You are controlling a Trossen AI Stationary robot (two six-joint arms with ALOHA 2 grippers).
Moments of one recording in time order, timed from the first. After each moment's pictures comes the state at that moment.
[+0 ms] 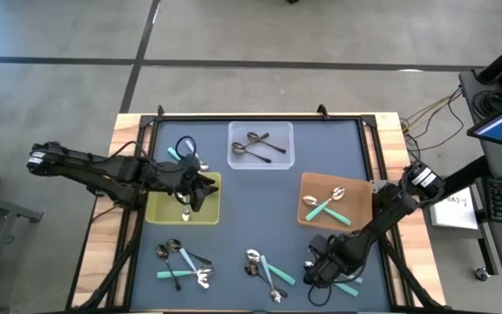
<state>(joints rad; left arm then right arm) -0.17 1.00 0.85 -0.45 -0.28 -0.70 0.73 1.76 1.06 -0.72 -0.03 1.55</state>
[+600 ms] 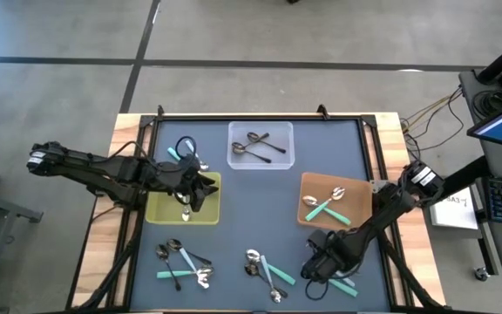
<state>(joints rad) -0.17 1.00 0.85 -0.45 -0.28 -0.70 0.70 1.76 1.05 -0.76 0.01 1.58</state>
